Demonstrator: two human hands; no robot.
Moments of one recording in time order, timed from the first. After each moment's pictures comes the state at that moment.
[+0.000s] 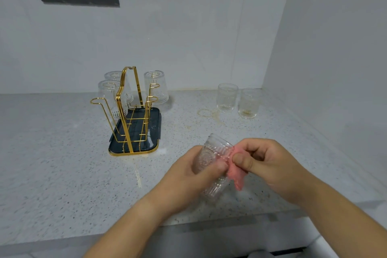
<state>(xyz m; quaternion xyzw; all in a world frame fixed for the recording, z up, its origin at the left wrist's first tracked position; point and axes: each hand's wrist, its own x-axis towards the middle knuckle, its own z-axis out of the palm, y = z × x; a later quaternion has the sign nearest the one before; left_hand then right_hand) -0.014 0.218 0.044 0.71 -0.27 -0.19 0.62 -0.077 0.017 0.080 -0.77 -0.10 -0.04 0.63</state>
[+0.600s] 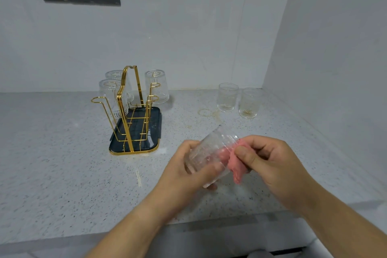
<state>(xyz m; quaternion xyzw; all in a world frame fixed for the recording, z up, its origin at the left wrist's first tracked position) -0.019 0.219 0.038 0.62 -0.22 -0.19 0.73 -0.088 0.036 0.088 -0.75 -0.08 -0.12 0.64</state>
